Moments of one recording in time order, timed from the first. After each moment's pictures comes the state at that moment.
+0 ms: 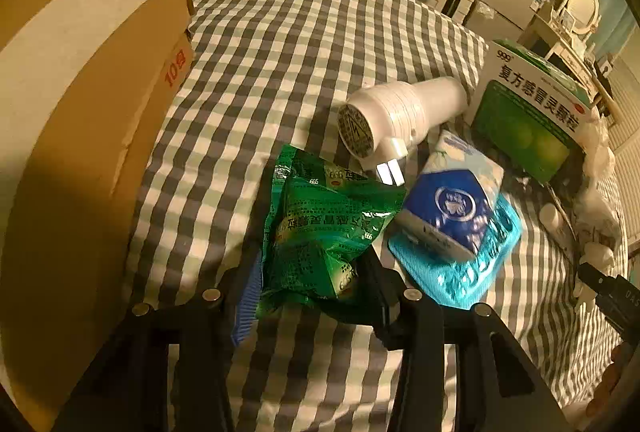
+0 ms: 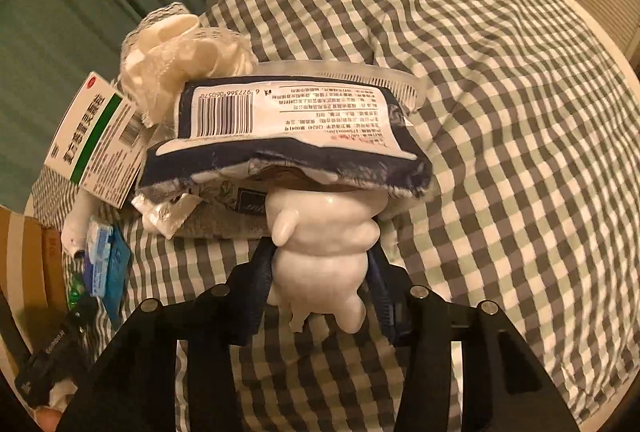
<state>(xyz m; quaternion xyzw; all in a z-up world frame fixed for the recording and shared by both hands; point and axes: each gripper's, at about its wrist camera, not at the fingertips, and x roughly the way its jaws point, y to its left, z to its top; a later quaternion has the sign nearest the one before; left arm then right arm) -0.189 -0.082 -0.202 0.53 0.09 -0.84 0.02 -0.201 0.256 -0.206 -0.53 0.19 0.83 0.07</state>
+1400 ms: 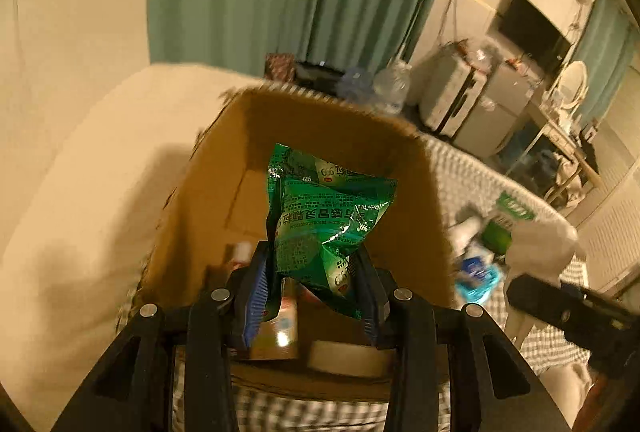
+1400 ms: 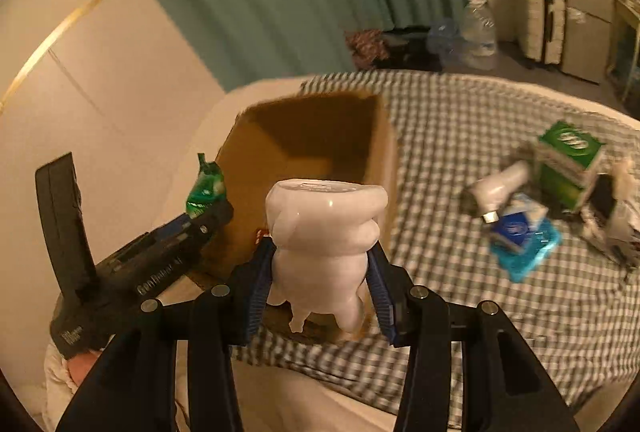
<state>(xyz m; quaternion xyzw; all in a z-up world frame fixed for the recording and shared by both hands) -0.113 -0.309 -0.047 0.42 0.14 -0.90 0.04 -0.157 -0.112 -0.025 -0.48 0.08 0.84 -0.25</state>
